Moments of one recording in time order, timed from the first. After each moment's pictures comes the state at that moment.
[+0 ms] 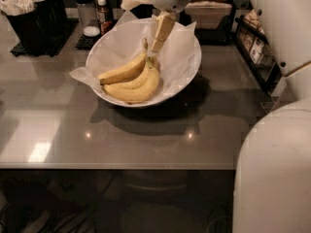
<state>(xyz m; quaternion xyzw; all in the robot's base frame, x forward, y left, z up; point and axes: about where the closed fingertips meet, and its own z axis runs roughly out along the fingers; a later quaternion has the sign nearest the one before) 0.635 0.034 0.984 -0.83 0.43 0.11 0.33</state>
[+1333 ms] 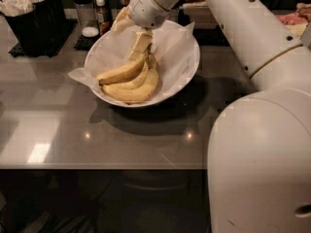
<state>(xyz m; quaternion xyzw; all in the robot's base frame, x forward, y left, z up) 0.665 0.082 0.932 -0.84 0.42 0.13 0.31</state>
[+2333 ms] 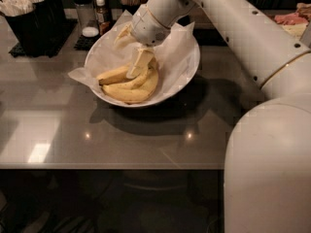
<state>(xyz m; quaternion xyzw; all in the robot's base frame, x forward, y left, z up) 0.645 0.076 0.893 -0.83 0.44 0.16 0.29</state>
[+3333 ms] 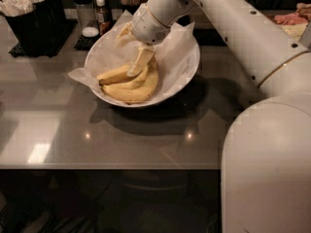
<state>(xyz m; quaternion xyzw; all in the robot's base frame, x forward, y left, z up) 0.656 0.076 0.892 -0.83 0.44 0.15 0.30</state>
